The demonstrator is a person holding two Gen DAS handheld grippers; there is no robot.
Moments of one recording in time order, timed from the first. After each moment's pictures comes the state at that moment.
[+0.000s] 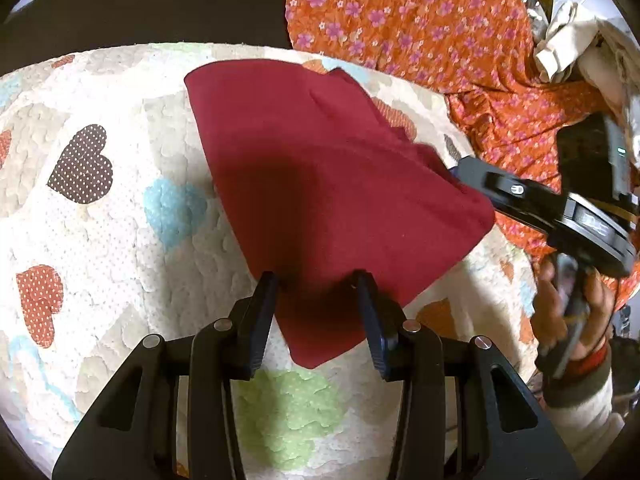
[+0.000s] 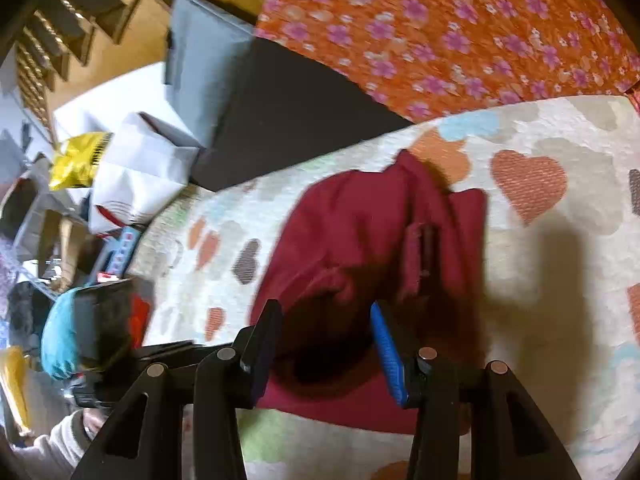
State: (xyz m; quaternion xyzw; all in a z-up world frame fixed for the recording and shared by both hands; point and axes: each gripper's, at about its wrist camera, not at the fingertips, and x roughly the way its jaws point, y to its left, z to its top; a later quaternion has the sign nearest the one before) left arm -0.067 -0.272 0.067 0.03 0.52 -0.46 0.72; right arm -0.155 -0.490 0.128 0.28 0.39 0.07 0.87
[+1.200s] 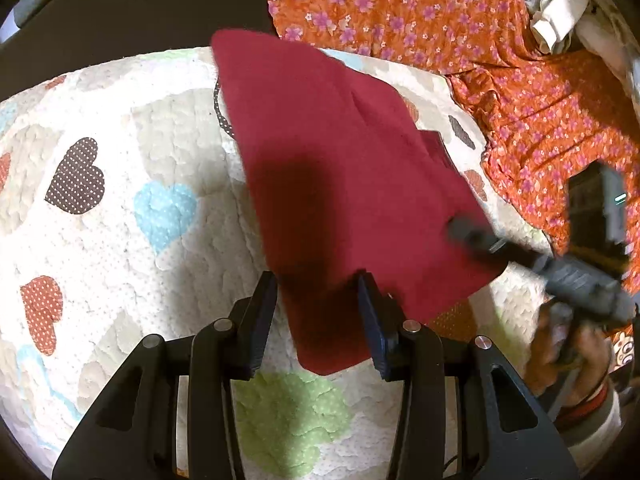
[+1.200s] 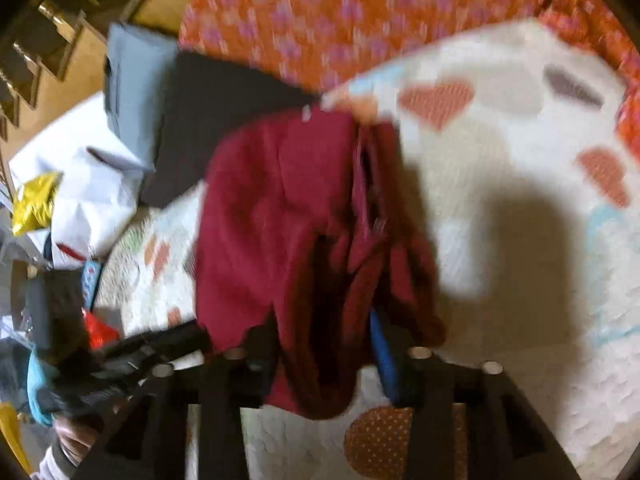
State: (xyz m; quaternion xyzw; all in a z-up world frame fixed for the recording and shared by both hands) left arm -0.082 -0.284 0.061 0.08 0.50 -0.46 0.73; right arm -0.212 -0.487 0.090 0.33 0.38 -0.06 0.87
